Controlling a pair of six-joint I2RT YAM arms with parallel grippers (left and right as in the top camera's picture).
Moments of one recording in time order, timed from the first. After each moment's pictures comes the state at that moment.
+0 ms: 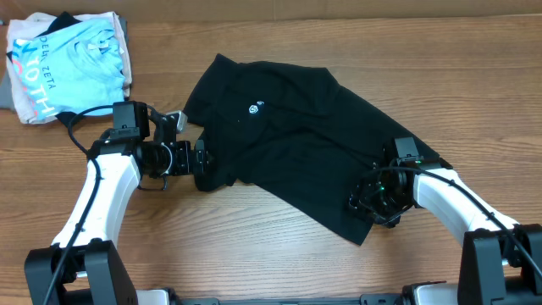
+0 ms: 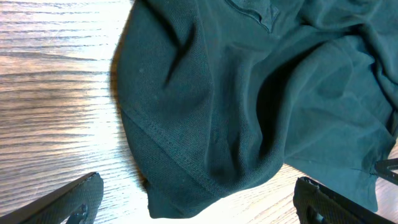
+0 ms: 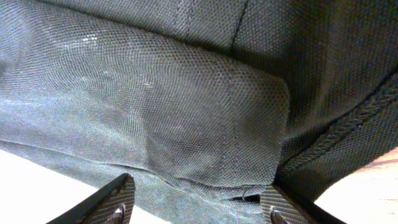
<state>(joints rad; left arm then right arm) 0.09 1.54 0.98 -0.71 0.49 -0.01 0.11 1.55 0.74 -0.76 -0.37 0.52</state>
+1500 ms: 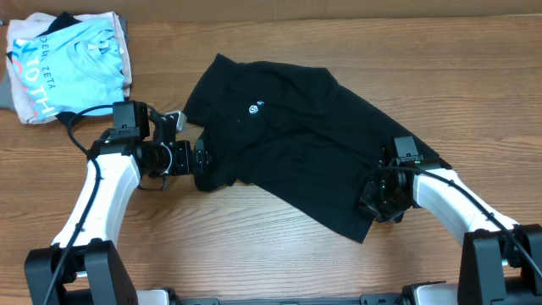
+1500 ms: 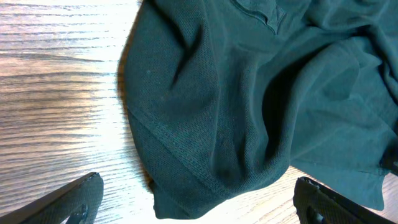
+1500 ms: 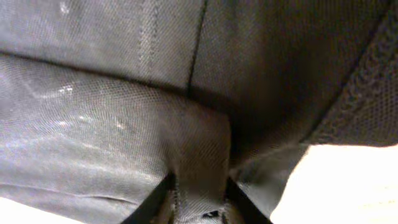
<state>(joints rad) 0.09 1.54 0.98 -0.70 0.47 -0.01 0.12 1.55 0.74 -0.74 -0.27 0.60</state>
